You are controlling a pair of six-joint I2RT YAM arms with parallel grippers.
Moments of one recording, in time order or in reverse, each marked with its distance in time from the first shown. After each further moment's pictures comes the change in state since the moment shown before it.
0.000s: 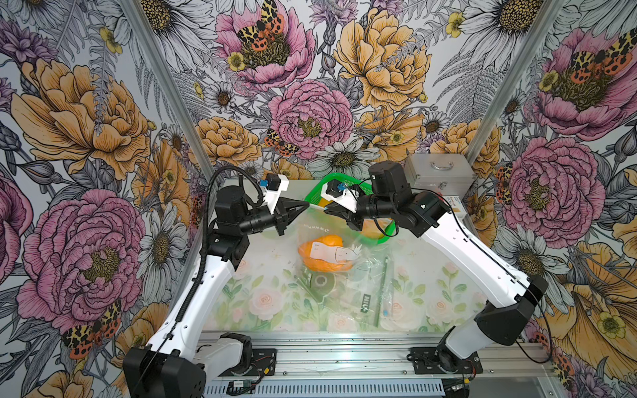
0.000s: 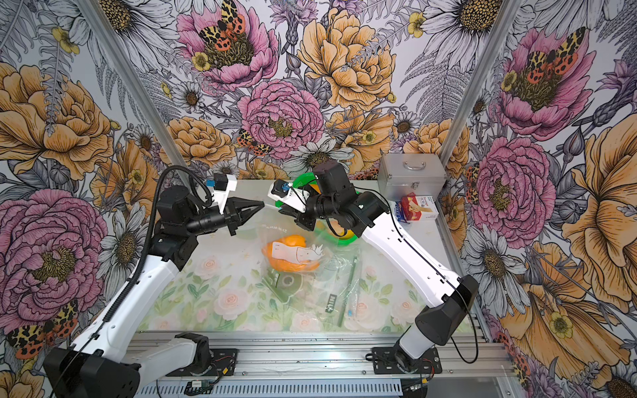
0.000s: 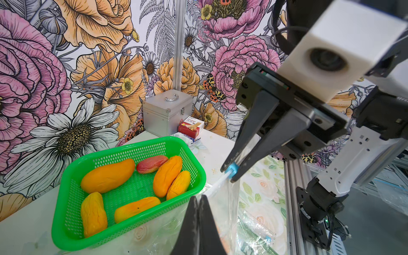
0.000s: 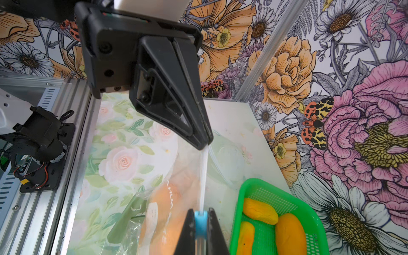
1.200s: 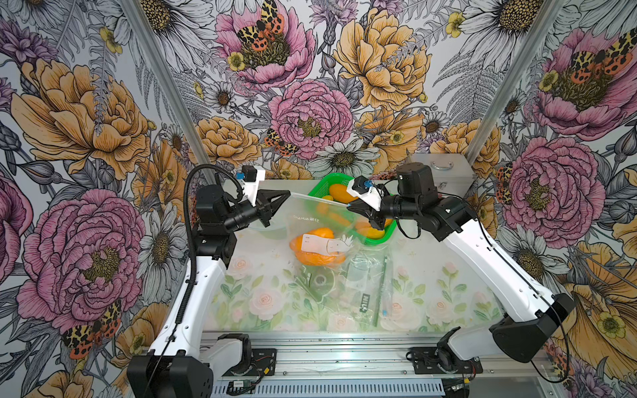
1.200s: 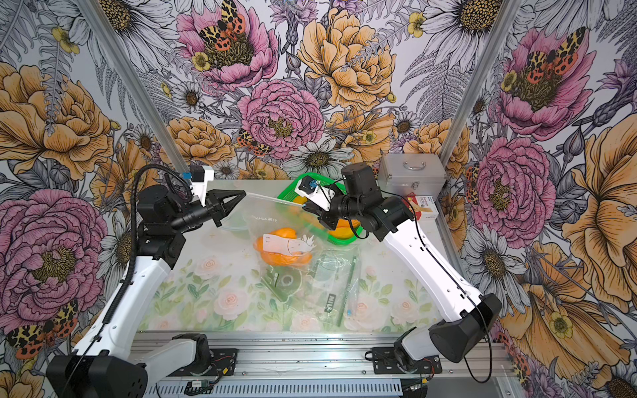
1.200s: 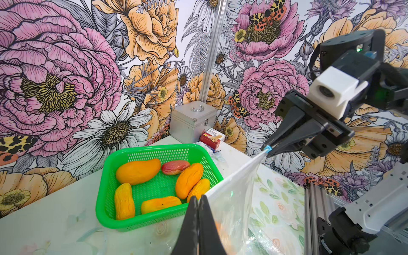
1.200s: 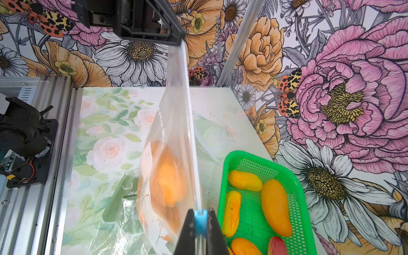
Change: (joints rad) left arm 0.160 -0.008 -0.003 0.071 0.001 -0.125; right arm -0.150 -0.126 -0.144 0.005 -0.035 0.008
